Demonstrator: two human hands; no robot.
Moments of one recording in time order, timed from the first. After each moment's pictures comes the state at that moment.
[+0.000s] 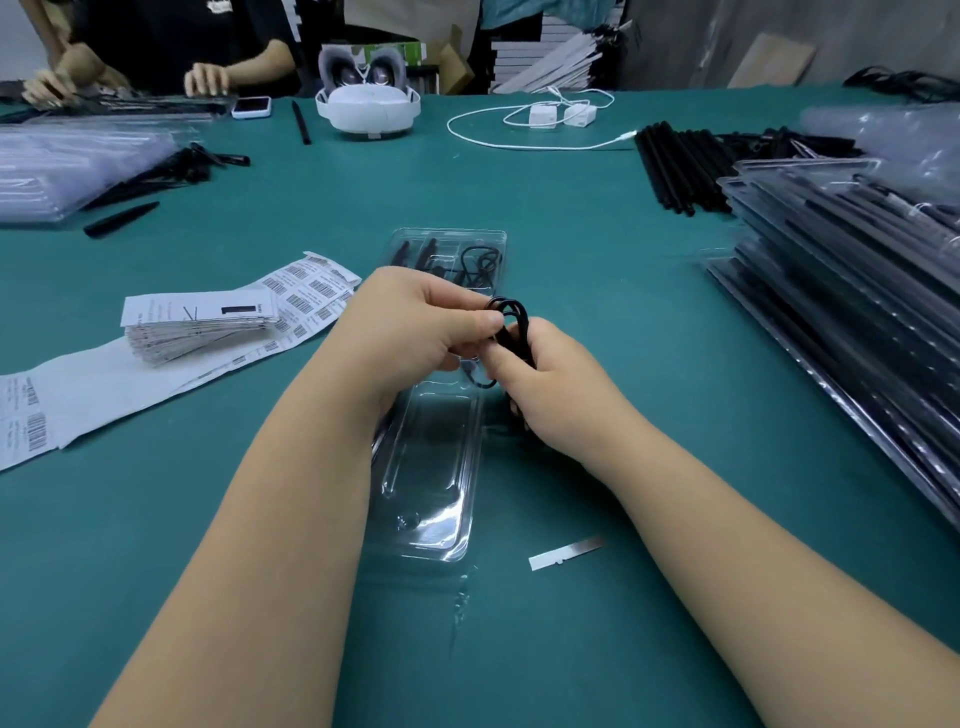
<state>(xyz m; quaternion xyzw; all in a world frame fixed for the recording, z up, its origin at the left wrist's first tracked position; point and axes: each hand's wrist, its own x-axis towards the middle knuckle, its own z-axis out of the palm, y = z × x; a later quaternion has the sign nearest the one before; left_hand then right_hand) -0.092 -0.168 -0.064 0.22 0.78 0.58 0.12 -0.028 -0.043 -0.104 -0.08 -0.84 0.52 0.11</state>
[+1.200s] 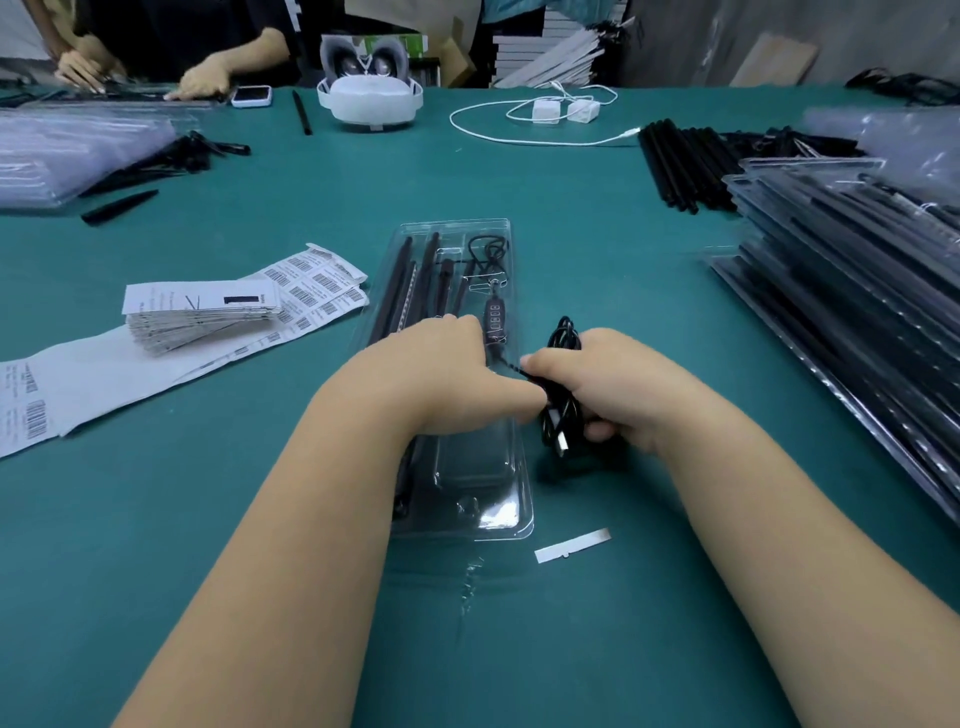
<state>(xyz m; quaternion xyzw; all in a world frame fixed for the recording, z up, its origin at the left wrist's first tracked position) -0.069 -0.161 -0.057 0.26 0.94 0.12 0.16 -0.024 -0.014 -0.092 -0.18 -0.83 0.53 -0.06</state>
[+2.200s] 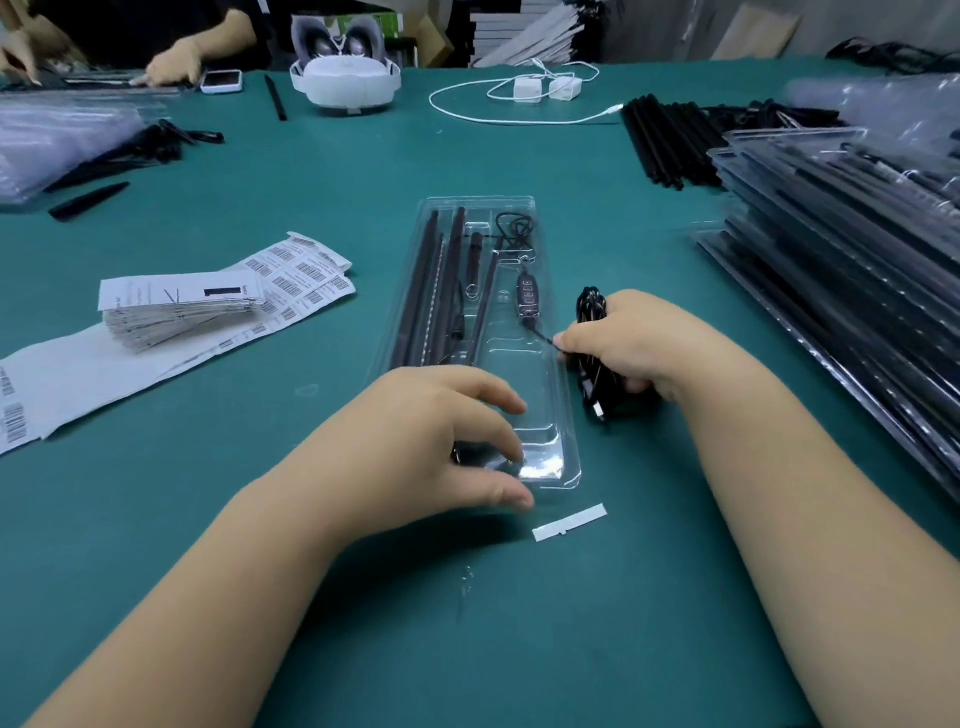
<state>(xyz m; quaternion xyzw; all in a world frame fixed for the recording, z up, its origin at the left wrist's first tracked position) -0.044 -0.204 -0.090 0.50 0.82 0.28 0.05 -0.031 0.017 -0.093 -0.25 -0.87 0.42 -0.04</state>
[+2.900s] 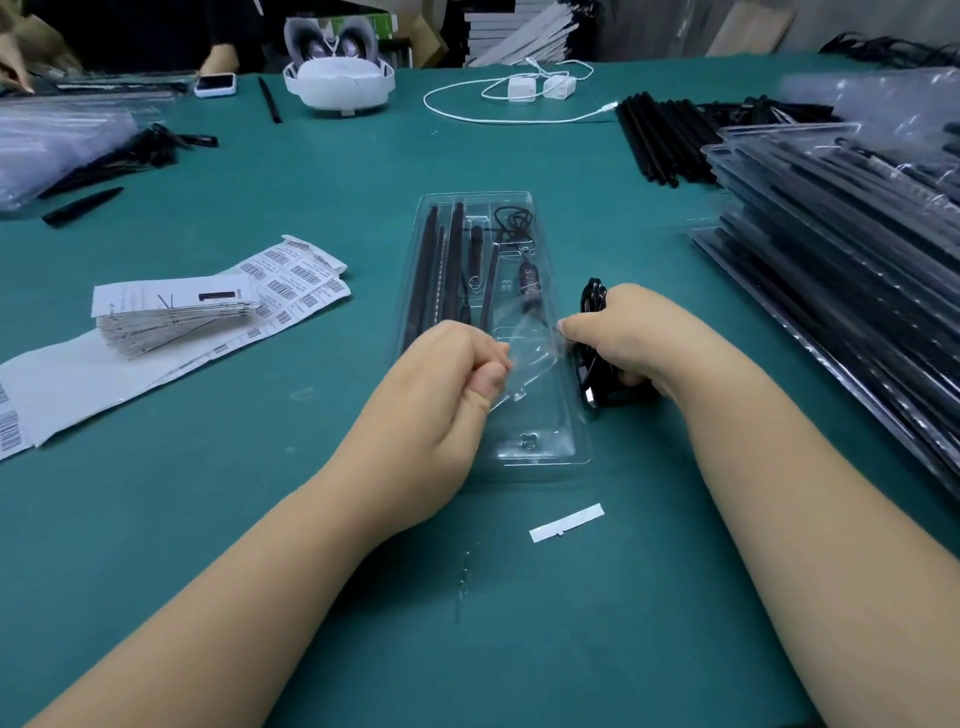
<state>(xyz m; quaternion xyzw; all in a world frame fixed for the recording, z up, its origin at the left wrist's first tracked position) -0.039 -0.184 -0.105 0.44 0.79 0.42 -0.06 -0.032 0.017 -0.091 -0.27 -0.89 0.37 -0.01</state>
